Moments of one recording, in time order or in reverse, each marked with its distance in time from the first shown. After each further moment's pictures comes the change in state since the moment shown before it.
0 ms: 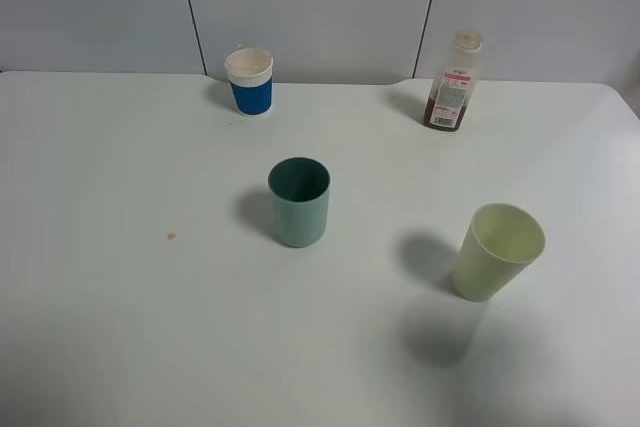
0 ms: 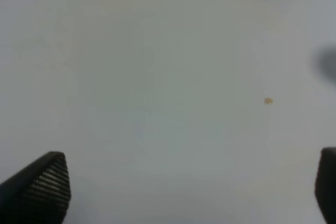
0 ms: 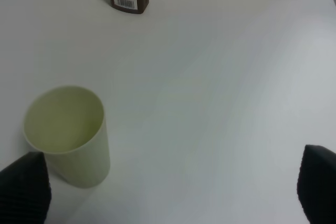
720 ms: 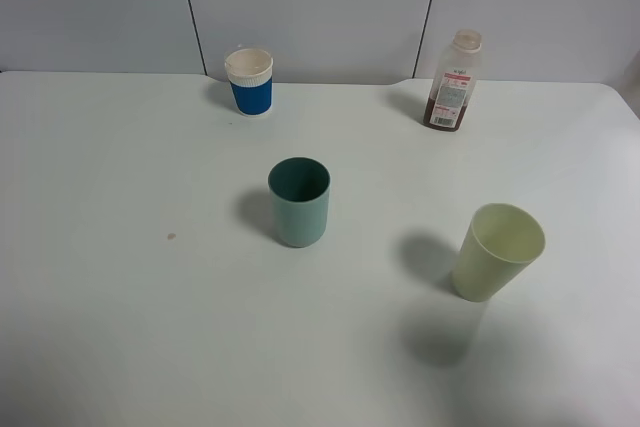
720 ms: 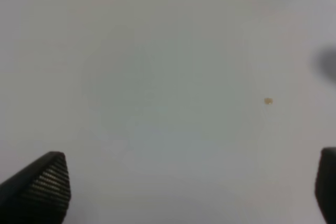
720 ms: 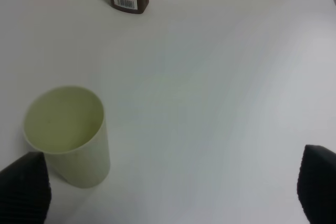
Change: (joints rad) left arm 0.000 0.000 0.000 0.000 0.000 0.000; right arm 0.000 0.000 0.000 0.000 0.000 0.000
